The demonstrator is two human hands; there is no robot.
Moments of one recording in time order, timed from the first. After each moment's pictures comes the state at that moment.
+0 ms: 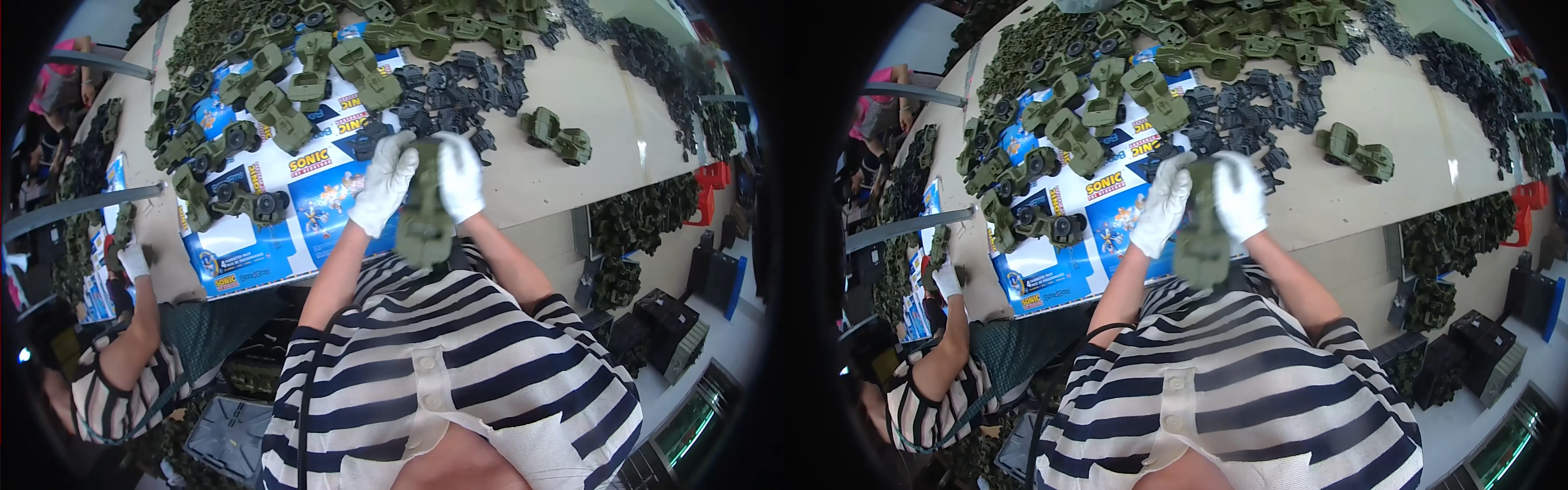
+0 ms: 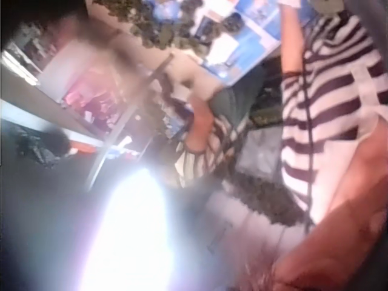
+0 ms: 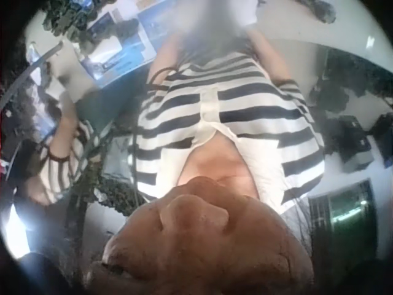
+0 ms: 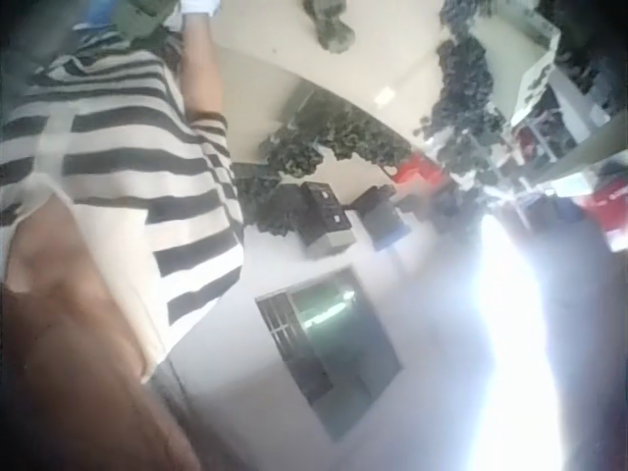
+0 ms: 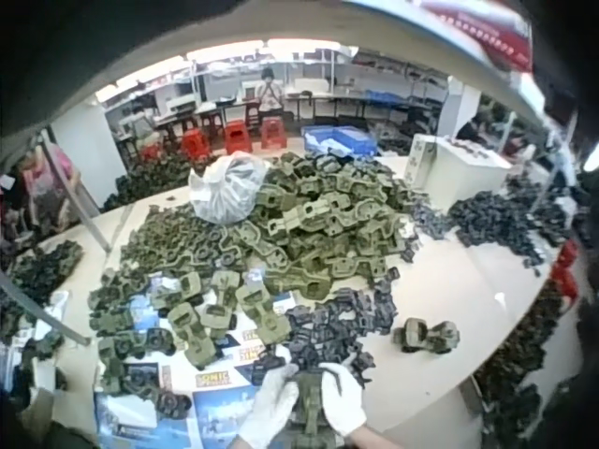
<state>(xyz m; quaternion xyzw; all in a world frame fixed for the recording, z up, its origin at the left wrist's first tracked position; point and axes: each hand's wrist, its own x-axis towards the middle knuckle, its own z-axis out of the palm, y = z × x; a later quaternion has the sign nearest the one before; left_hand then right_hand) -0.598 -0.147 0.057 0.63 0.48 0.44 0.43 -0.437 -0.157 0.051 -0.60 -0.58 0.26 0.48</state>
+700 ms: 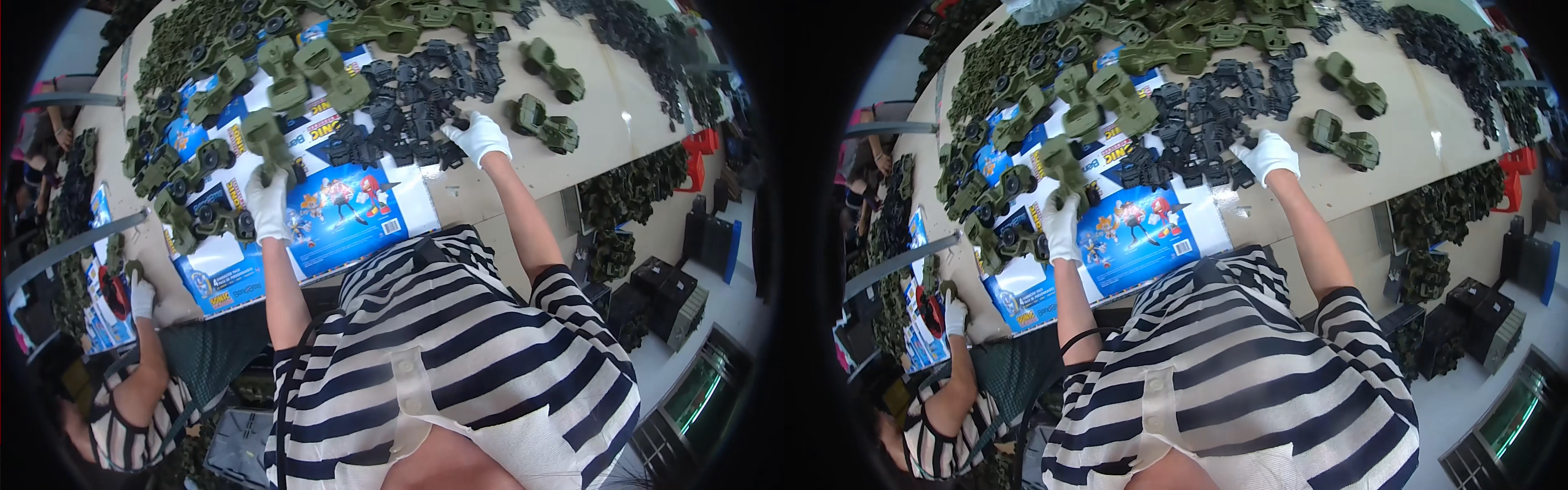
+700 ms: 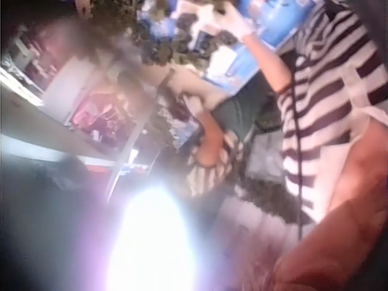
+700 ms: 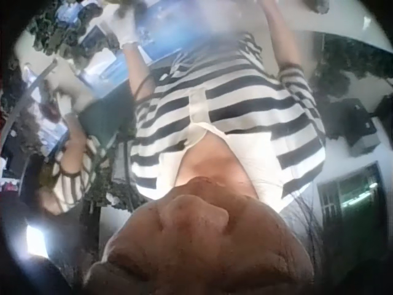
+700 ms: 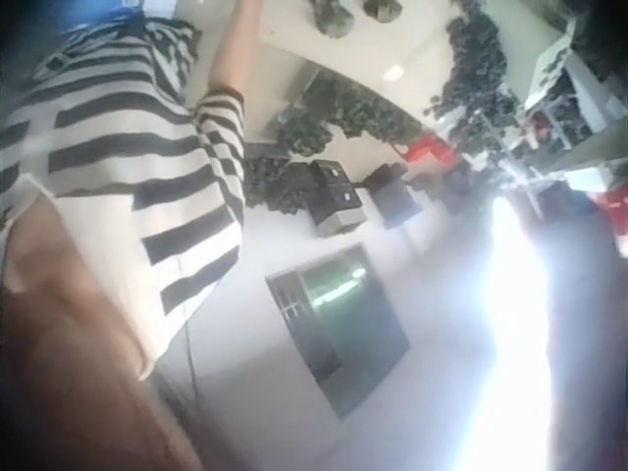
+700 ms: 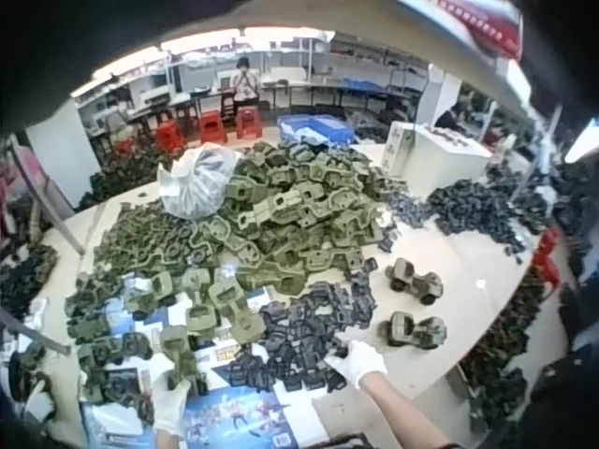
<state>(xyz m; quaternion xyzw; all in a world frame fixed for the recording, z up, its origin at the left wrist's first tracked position) -0.753 -0.127 -0.006 0.38 0.73 0.40 0.41 -0.334 -0.090 0.033 -0.81 -0.55 0.23 -0.02</state>
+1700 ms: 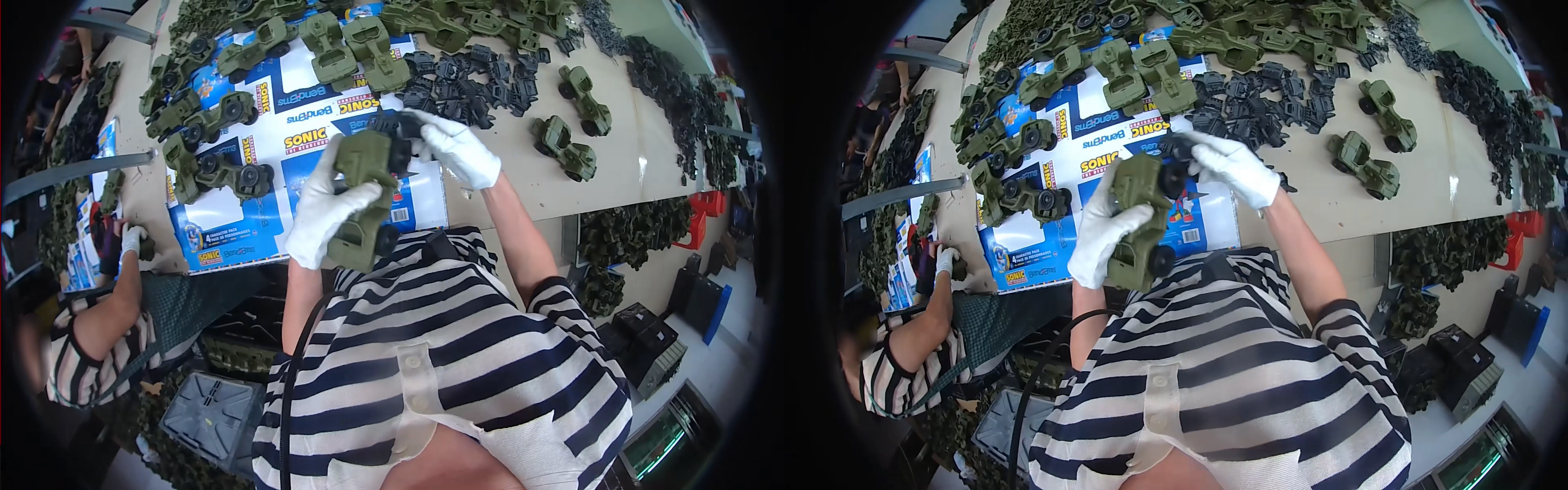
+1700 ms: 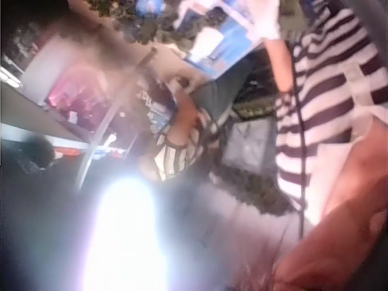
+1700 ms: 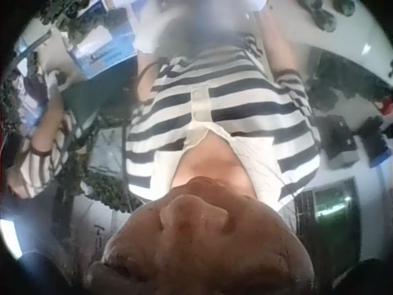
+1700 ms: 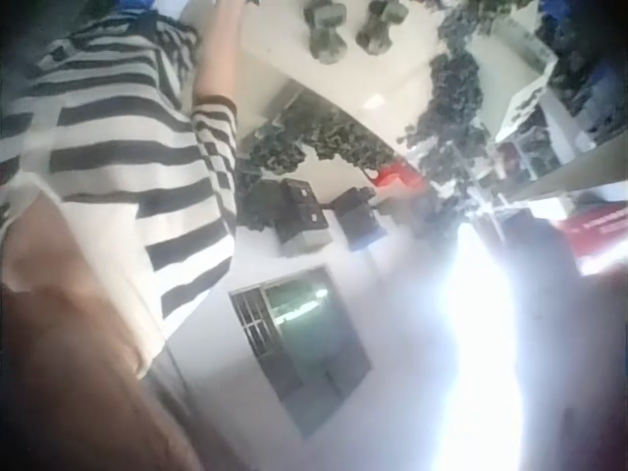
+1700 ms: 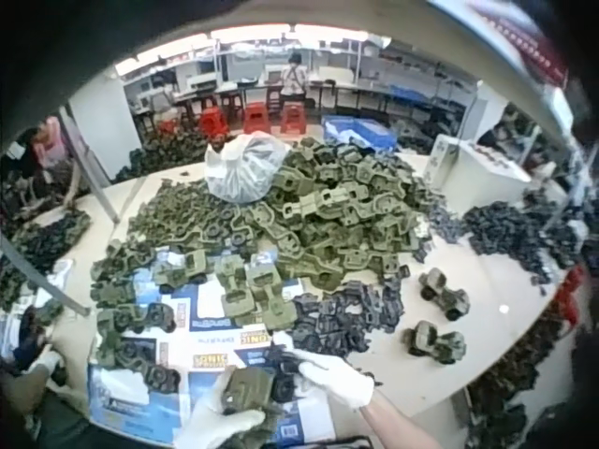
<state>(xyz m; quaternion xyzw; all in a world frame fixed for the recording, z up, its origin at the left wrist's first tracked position) -0.664 -0.193 0.105 0.39 0.53 0.43 0.62 -0.412 -0.107 0.059 -0.34 -0.42 0.78 0.31</state>
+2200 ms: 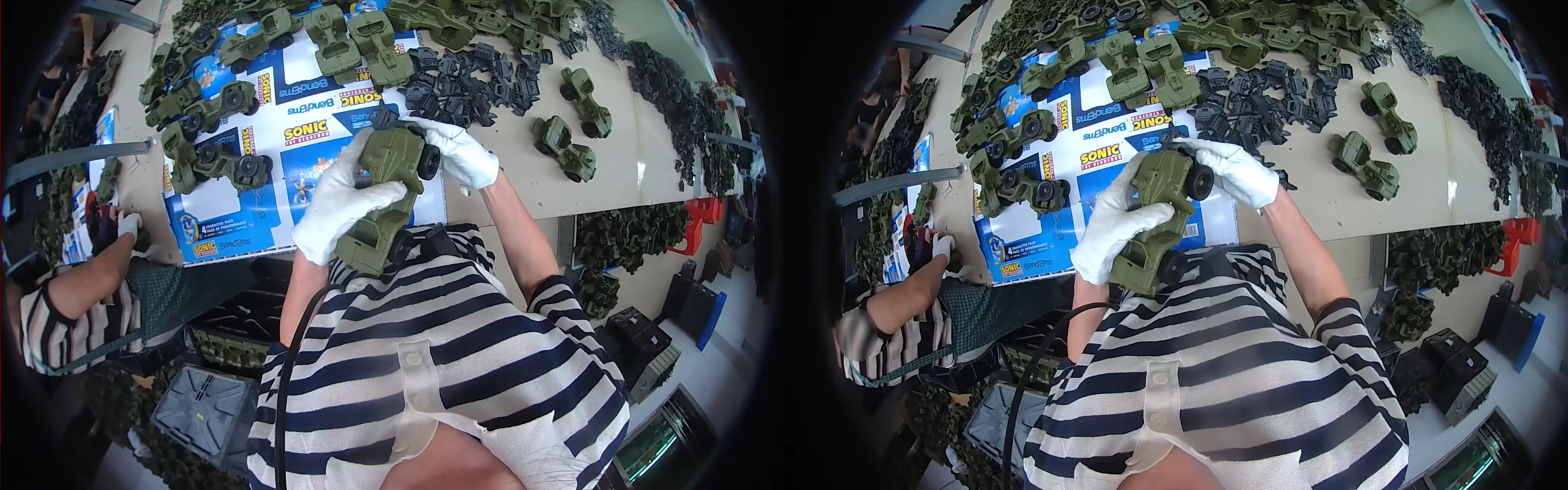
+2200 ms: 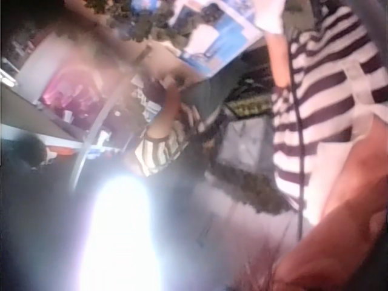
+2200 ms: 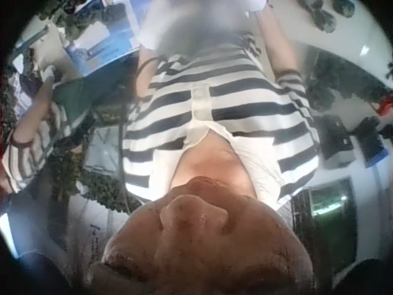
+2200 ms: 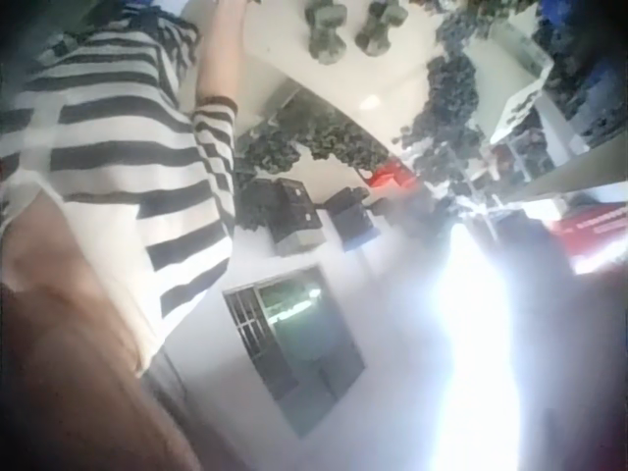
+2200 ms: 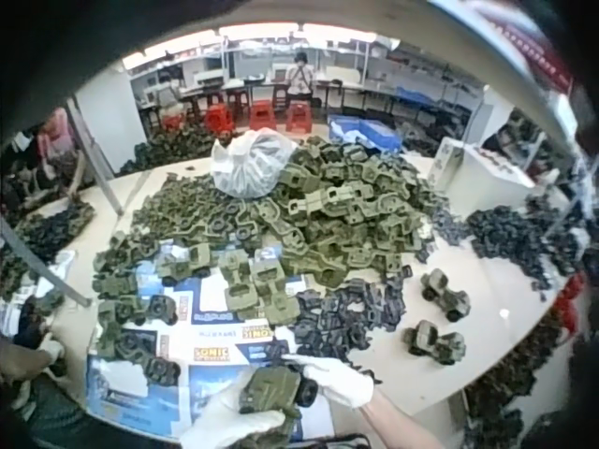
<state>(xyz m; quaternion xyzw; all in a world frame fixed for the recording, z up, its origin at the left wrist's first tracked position) -0.642 -0.191 0.128 0.38 0.50 0.40 0.67 -0.415 -0.117 0.061 -0.27 -0.34 0.85 0.30</state>
